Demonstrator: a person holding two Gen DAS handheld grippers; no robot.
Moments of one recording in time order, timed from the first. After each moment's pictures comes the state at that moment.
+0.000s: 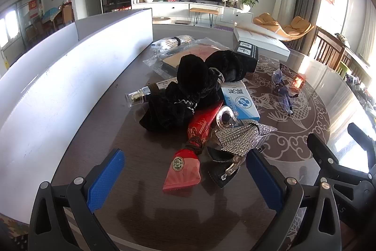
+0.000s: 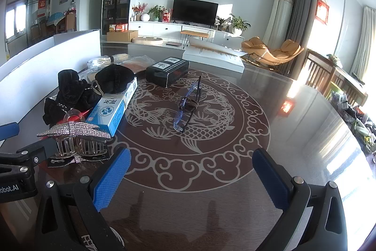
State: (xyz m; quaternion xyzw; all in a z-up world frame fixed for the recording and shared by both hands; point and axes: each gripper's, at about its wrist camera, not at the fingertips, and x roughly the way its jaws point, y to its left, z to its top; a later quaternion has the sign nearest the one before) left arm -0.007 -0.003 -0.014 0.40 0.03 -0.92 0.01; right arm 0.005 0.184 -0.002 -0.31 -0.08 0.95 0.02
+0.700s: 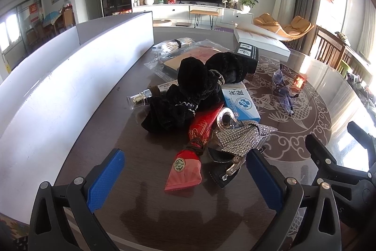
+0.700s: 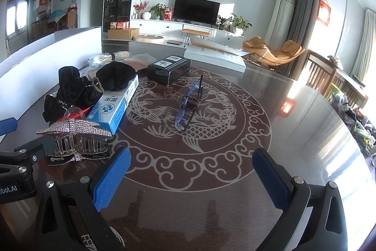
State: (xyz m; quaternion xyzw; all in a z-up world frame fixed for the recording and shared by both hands) left arm -0.005 -0.001 -0.013 0.39 0.02 -0.92 0.01; right arm 0.003 0.180 -0.006 -0.32 -0.09 0.94 0.01
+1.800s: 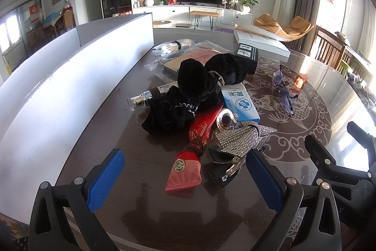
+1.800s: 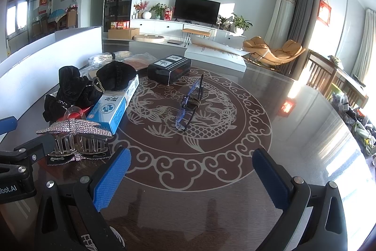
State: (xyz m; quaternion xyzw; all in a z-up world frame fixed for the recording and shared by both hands) left arm -0.005 -0.001 -0.013 0.39 0.02 -0.92 0.01; right arm 0.001 0.180 -0.005 -0.32 -0.09 0.94 0.01
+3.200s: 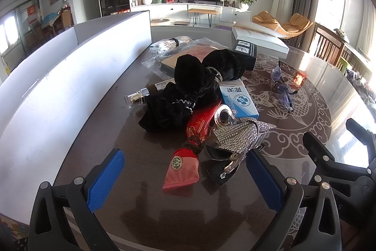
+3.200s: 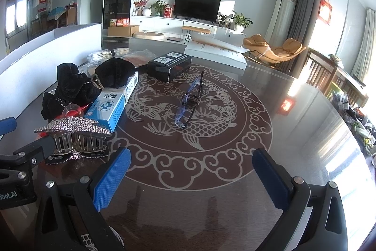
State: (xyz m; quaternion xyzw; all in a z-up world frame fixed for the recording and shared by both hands) left arm -0.006 0.005 -0.015 0.39 0.01 -0.92 0.01; right arm -0.001 0.182 -0.008 -0.33 -0.09 0.94 0.01
